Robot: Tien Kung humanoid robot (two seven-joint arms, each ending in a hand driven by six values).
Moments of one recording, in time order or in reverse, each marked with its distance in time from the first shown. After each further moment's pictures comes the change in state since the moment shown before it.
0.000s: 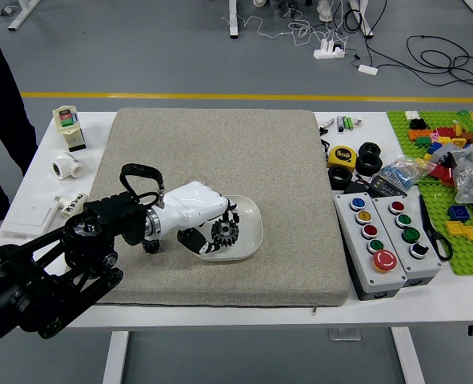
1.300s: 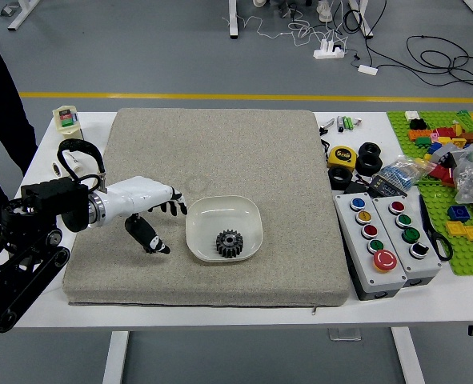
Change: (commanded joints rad) left arm 0.144 0.073 -0.355 -0.075 0.043 -0.279 -0.040; right arm -0.003 -0.002 0.025 0.000 -0.032 -0.002 -0.001
